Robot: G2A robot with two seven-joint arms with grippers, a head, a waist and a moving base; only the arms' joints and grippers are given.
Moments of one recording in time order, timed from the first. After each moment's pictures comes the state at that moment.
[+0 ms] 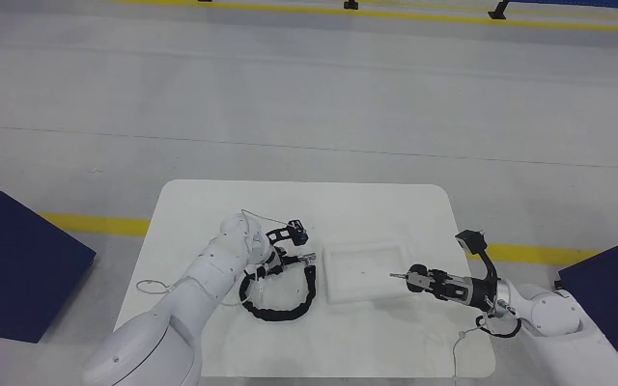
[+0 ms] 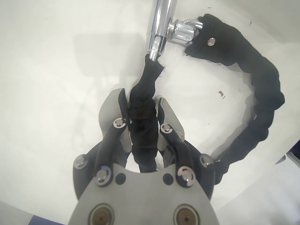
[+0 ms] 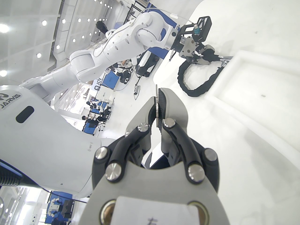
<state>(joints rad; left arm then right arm) 0.39 -1.61 -0.52 -0.28 1.16 -0.73 -0.55 -1.35 -0.78 1.41 -1.46 0.42 -0.74 1.08</state>
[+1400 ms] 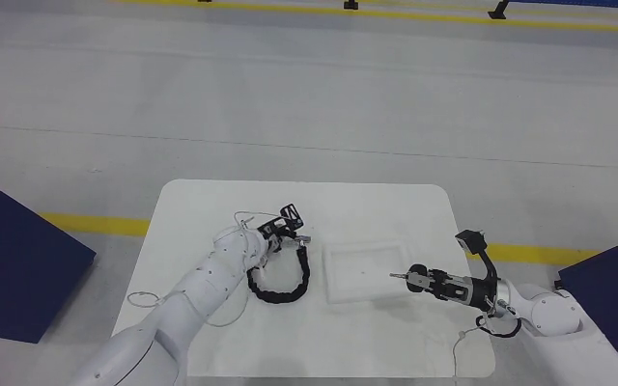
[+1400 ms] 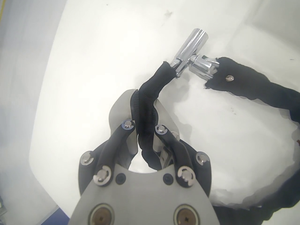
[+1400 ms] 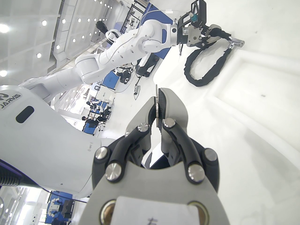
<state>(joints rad) 0.50 -1.51 -0.53 -0.48 1.44 -0.30 -0.20 -1.35 -0.78 1.41 -1.46 0.42 -0.74 1.08</state>
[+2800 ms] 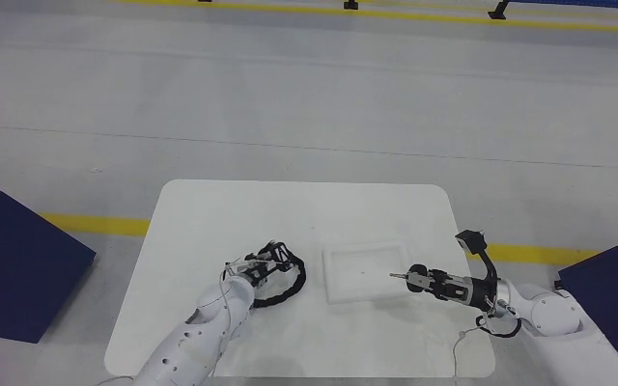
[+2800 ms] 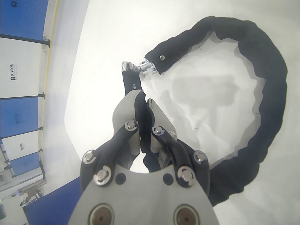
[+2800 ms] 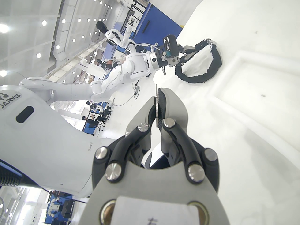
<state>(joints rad) 1.04 -1.25 -0.88 -1.32 1.87 -0.22 -0.50 -1.35 -0.78 1.41 -1.46 0.42 -0.74 1.08</state>
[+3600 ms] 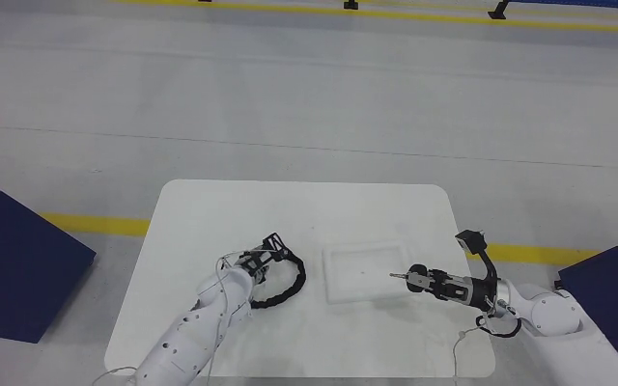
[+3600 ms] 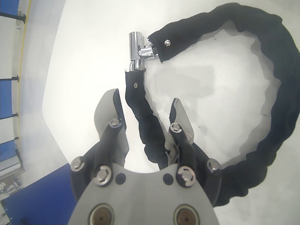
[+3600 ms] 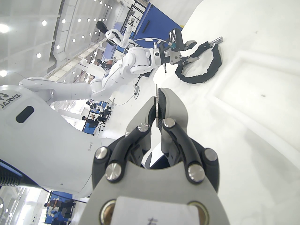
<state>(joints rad) 0.98 -1.30 -0.91 -1.23 1.71 -0.25 -0.60 -1.35 -0.78 1.41 -1.46 0.42 -0.74 1.08</state>
